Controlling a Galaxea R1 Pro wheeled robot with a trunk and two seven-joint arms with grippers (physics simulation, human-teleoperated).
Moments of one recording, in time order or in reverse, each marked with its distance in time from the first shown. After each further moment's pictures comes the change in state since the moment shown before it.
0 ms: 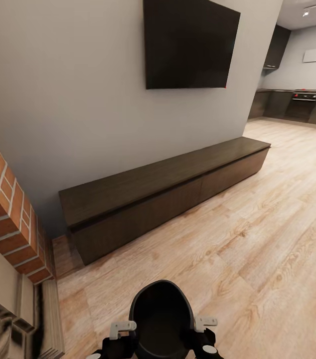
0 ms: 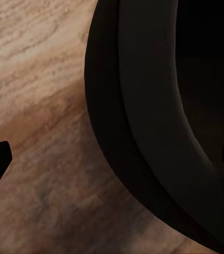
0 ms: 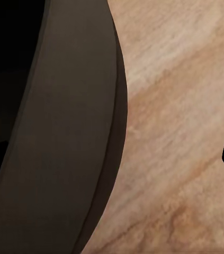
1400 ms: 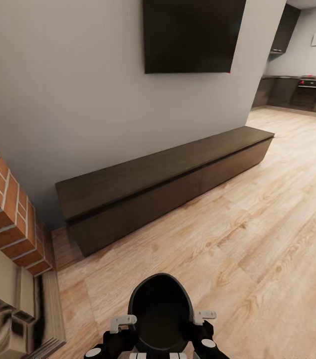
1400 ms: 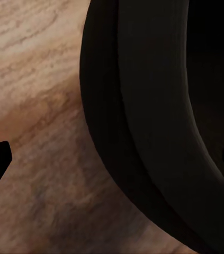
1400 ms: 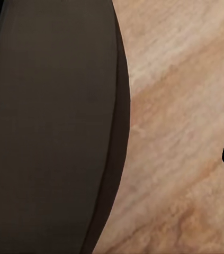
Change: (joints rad) left arm 0.000 -0.001 0.003 -0.046 0.003 0.002 0.002; right arm -0.001 0.000 -0.003 -0.052 0.006 -0.001 0.000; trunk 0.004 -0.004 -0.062
